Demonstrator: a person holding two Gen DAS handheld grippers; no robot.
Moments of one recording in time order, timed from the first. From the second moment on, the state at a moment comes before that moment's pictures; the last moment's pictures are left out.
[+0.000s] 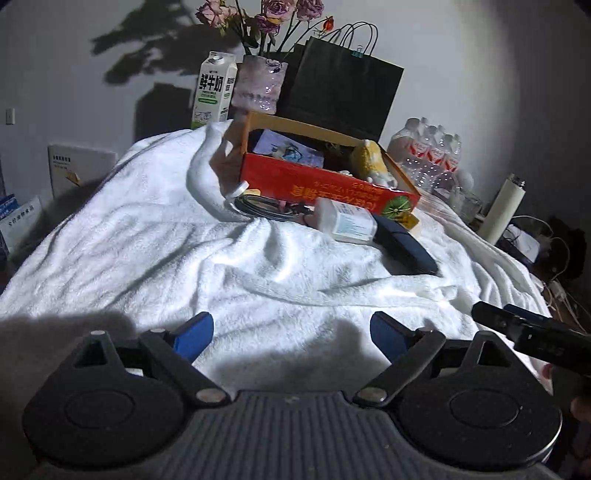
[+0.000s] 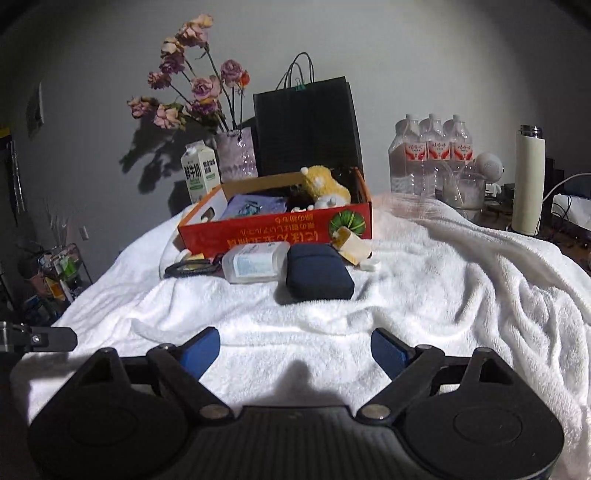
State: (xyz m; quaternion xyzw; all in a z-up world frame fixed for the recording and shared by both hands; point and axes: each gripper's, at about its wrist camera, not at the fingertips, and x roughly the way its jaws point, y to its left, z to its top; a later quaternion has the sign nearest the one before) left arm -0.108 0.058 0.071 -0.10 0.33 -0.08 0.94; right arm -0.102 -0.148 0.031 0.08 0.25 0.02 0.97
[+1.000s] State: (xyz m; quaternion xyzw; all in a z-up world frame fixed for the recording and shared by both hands) left arm 0.147 0.112 0.019 -0.13 0.34 -0.11 0.92; right arm 0.067 -0.011 0.023 -0.05 0.25 0.19 0.95
